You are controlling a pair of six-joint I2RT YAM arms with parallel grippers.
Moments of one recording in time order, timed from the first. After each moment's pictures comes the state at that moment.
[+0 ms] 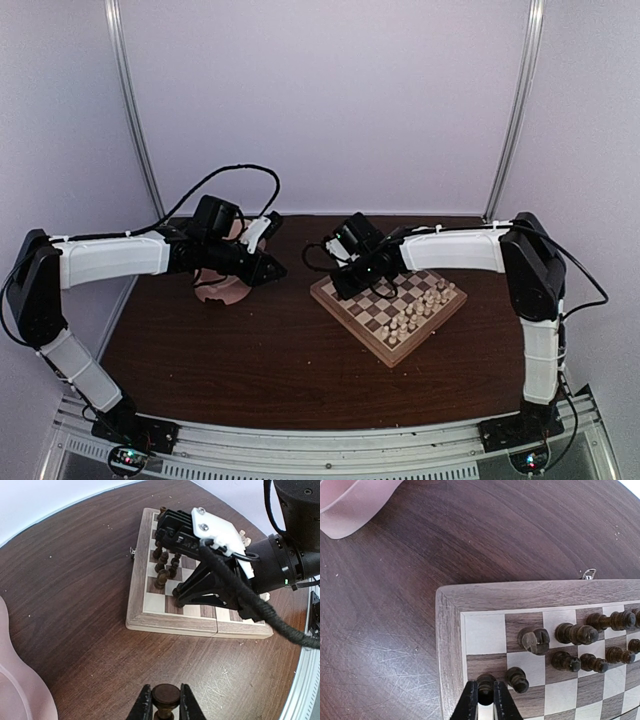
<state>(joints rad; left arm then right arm) -0.61 1.59 1.08 -0.19 0.39 -0.03 0.80 2.05 1.53 -0.43 0.07 0.16</state>
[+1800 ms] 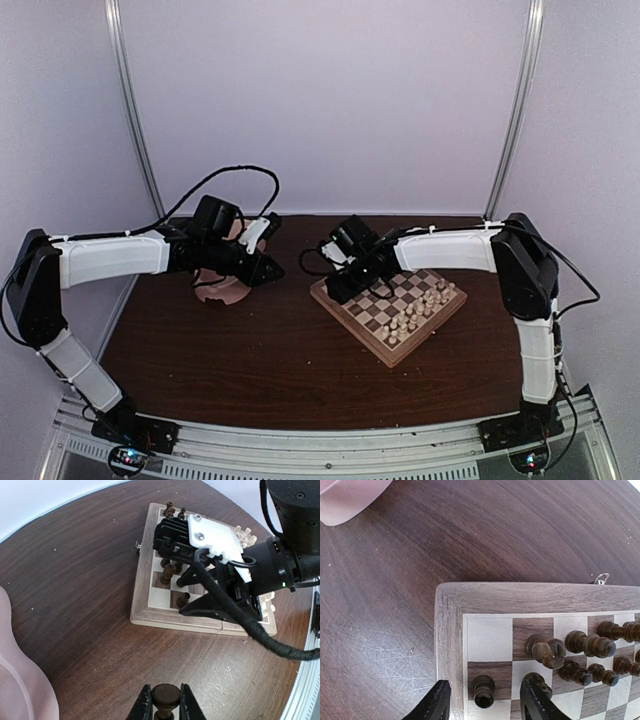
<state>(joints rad) -0.61 1.59 1.09 -0.21 0.37 -0.03 0.80 2.10 1.57 -0.45 0.07 0.11</state>
